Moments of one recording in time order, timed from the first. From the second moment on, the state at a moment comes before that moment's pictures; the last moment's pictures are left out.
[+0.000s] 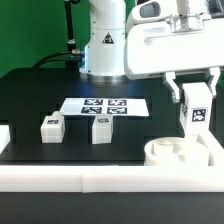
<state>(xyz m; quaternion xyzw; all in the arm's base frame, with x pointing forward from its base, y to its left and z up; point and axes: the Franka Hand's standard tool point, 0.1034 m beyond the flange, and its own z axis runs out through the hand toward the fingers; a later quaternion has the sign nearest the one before) 0.593 0.108 0.105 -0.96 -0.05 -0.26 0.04</state>
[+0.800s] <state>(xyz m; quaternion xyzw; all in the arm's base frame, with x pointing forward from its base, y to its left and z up) 0.616 0.111 0.100 -0.96 -0.08 -0.28 0.04</state>
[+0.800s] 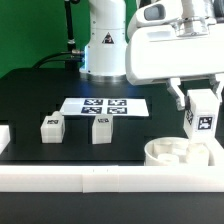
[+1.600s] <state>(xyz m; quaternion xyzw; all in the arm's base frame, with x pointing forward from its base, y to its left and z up) 0.596 0.114 0.085 -0.95 -0.08 -0.30 0.03</state>
